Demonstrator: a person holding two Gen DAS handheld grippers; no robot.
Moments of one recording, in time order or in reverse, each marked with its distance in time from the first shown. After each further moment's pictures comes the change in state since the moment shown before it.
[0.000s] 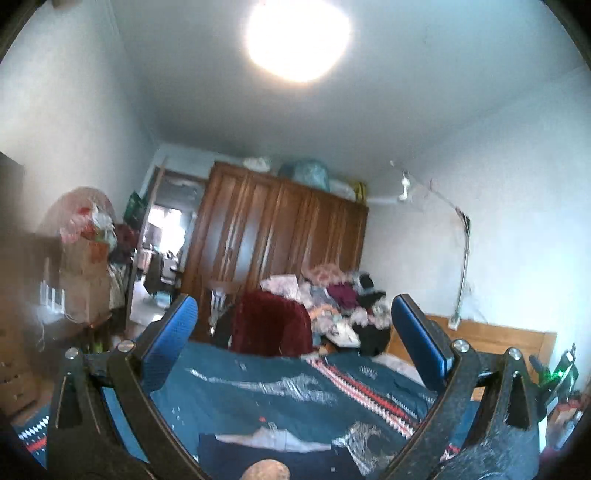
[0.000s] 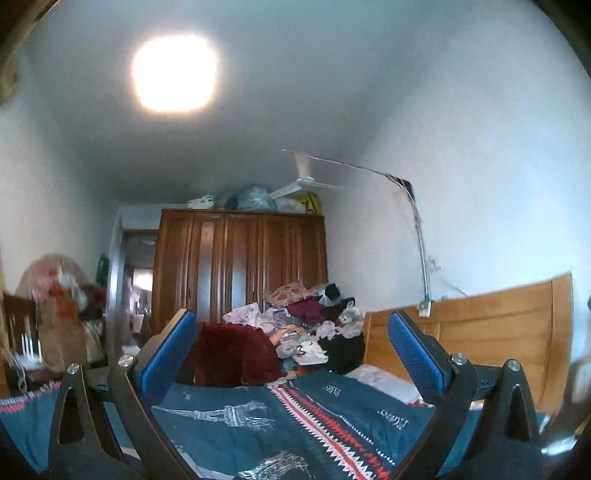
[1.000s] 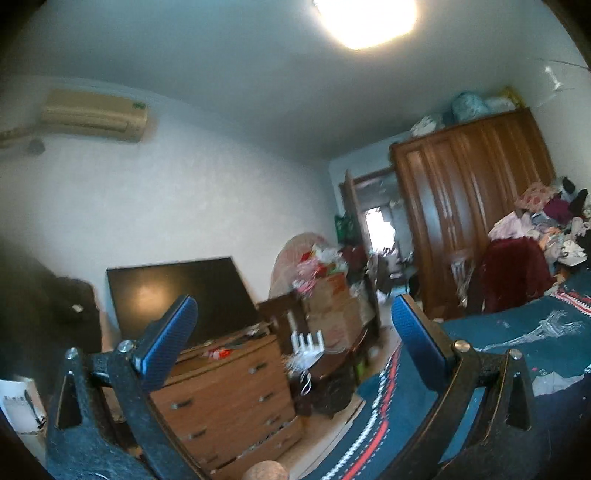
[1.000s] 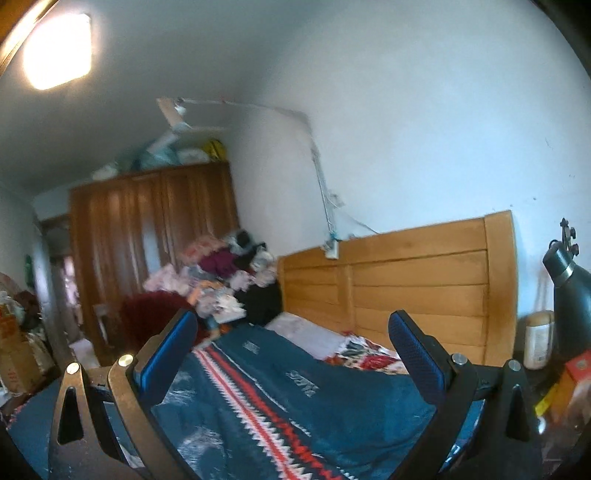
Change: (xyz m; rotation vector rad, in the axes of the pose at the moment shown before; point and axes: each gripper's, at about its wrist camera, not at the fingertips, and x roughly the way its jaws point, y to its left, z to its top) left arm -0.063 0.140 0.073 0.507 0.078 0.859; right arm 0.100 -0.236 -0.008 0.132 0.259 -0.314
